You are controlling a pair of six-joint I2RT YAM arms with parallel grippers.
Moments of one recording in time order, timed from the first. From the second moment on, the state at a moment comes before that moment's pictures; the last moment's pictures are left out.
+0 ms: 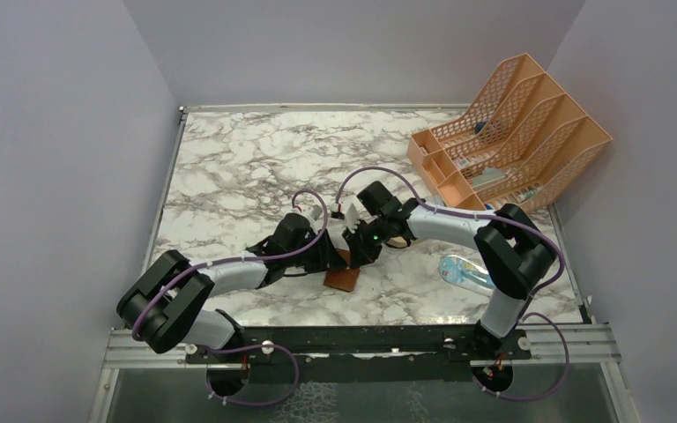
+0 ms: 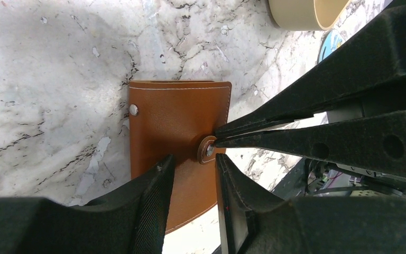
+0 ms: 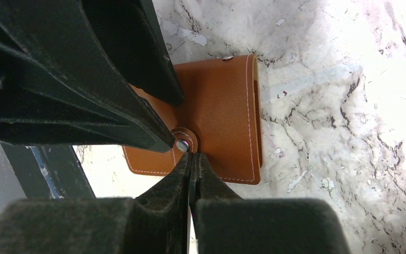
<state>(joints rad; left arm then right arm) -0.68 1.38 0.43 0.26 0.31 -0.86 0.77 1.77 1.04 -0.35 -0.55 -0.15</state>
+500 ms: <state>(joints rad) -0.69 1.37 0.42 0.27 0.31 -0.86 0.77 1.76 1.03 -0.36 -0.56 -0.13</state>
